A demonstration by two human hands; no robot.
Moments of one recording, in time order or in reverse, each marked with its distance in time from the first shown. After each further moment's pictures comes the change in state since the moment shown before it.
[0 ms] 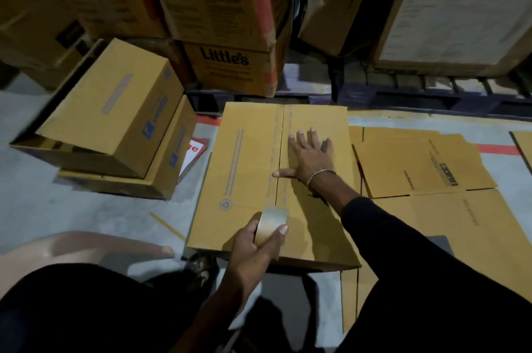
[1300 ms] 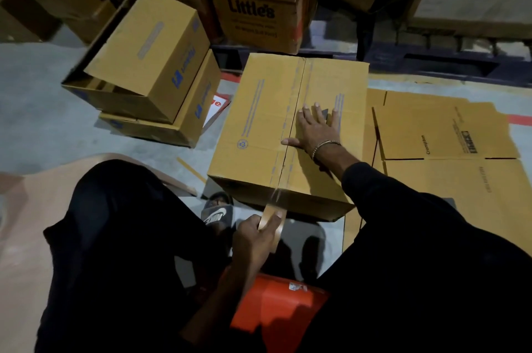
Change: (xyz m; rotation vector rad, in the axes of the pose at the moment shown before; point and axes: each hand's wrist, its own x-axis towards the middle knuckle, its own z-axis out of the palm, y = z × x) left_hand -0.075 -0.103 -0.011 0.389 0.387 -0.169; right_hand -0.073 -0.035 0.008 -0.034 -0.099 -0.080
